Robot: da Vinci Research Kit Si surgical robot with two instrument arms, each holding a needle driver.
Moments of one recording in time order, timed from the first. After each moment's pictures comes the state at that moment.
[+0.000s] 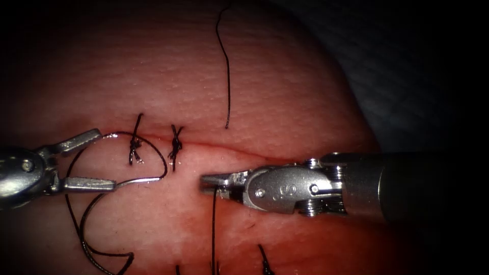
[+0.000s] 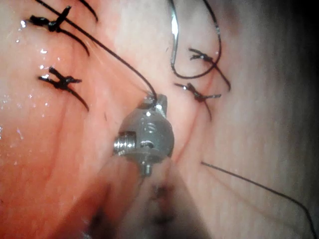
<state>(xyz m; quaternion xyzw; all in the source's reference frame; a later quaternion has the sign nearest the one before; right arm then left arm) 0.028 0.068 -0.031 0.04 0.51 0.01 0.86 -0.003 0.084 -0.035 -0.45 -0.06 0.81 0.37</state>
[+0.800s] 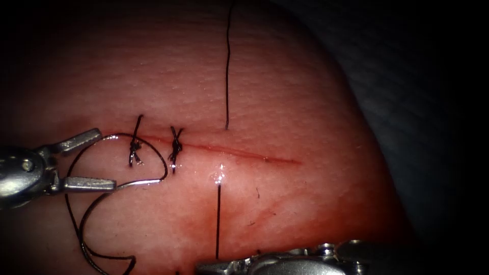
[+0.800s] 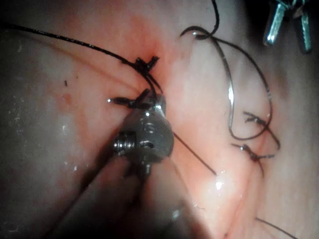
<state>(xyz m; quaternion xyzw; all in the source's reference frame) 0.027 0.057 -0.043 0.09 0.51 -0.05 0.85 -0.003 0.084 -0.035 -0.45 -0.06 0.81 0.37</state>
